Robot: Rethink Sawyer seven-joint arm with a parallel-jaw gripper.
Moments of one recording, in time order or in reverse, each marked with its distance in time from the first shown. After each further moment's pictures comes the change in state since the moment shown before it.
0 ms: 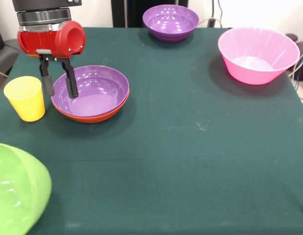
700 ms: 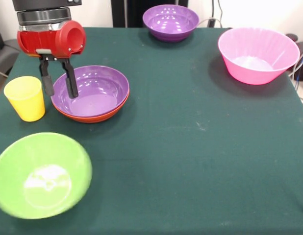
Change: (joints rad) arm 0.001 -0.003 0.002 -0.001 -0.003 0.000 0.000
